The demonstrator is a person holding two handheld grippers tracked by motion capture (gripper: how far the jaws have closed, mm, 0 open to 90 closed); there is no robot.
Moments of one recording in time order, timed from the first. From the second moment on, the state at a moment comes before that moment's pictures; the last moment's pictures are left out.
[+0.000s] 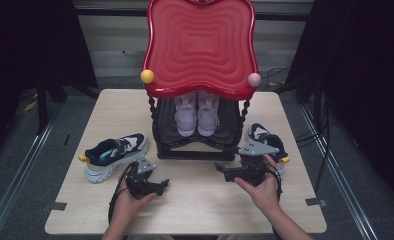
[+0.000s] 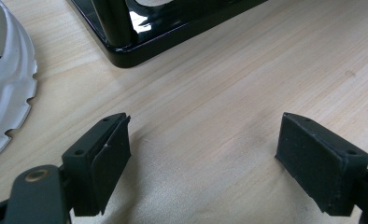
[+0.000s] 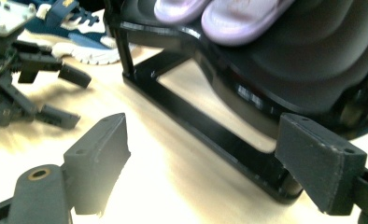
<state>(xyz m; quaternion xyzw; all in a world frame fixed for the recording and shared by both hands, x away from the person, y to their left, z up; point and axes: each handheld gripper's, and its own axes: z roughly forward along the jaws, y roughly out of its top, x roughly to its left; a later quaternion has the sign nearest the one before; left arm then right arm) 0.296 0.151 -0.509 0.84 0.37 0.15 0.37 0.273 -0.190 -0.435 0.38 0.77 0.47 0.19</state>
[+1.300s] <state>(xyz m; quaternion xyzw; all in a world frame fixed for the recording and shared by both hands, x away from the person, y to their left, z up) 0.296 0.151 -0.509 0.84 0.37 0.15 0.37 0.255 -0.215 -0.507 0.35 0.85 0.38 0.11</state>
